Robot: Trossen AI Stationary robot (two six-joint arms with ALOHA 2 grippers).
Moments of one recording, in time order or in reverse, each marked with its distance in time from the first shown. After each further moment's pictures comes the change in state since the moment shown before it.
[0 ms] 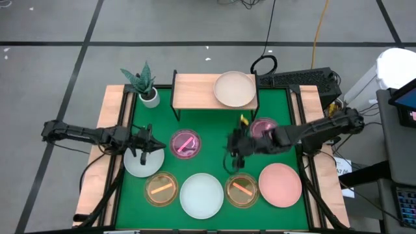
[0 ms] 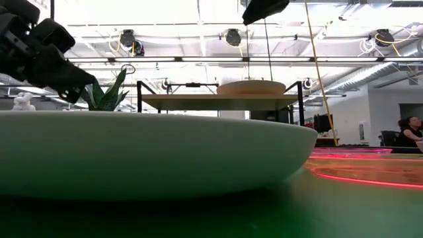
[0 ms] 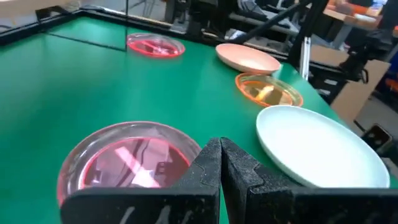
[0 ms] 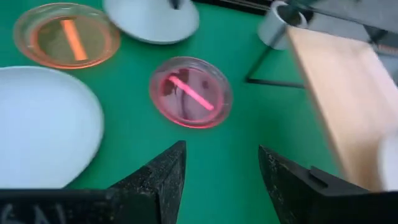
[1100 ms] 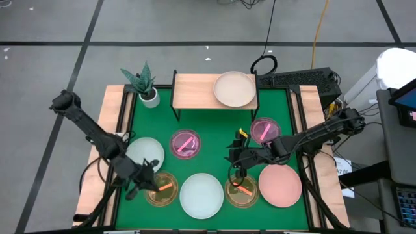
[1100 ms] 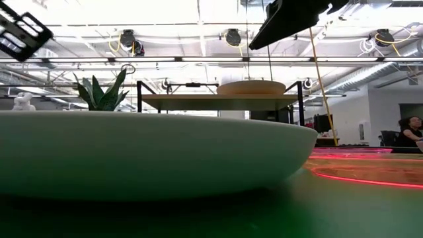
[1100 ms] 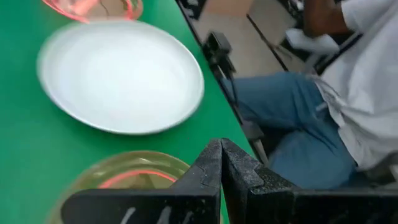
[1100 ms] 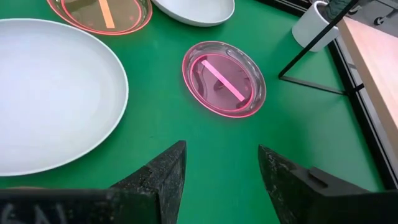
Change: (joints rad) left arm -0.637 0.703 0.422 -0.007 -0.018 -0.260; right arm 0.051 -0.002 -0.225 0.228 0.000 -0.069
